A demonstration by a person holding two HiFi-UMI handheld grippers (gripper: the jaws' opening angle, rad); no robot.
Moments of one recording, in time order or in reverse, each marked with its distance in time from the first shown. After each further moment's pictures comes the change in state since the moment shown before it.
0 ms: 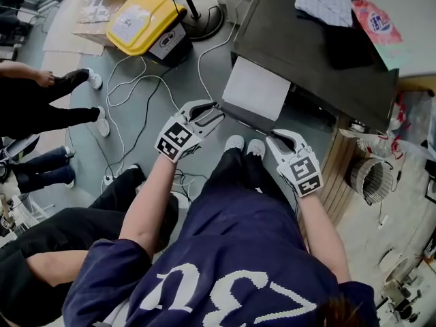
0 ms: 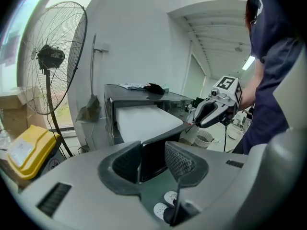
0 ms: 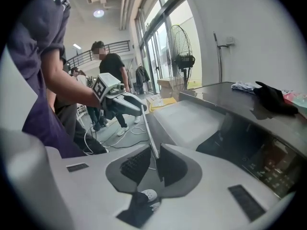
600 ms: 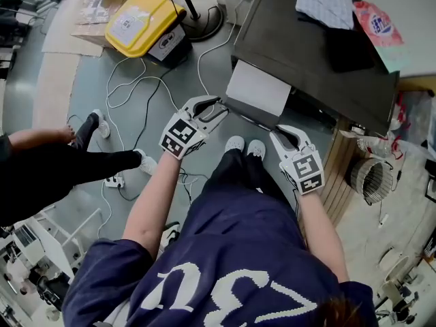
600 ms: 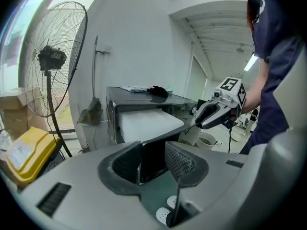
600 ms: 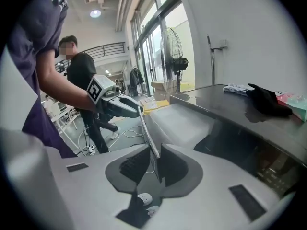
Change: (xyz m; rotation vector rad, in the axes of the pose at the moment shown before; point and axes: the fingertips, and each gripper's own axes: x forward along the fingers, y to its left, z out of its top) left arm 0.016 0.019 0.017 -0.004 -0.029 0.019; right arm 0.004 -0.030 0.010 0.016 -0.026 -0.075
